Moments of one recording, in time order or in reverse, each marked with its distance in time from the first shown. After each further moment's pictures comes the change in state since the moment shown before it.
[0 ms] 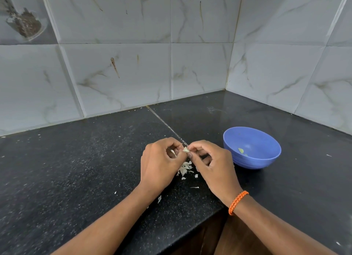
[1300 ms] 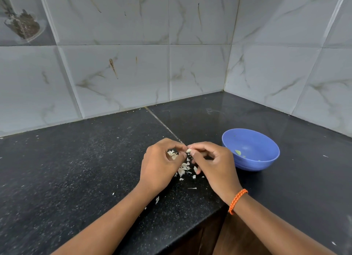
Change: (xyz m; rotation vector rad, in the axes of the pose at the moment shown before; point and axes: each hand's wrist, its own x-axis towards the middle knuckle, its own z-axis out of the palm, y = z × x) left_hand 0.005 -0.020 0.007 -0.095 -0.121 0.010; right_hand 0.001 0.003 -0.005 0.176 0.049 0.128
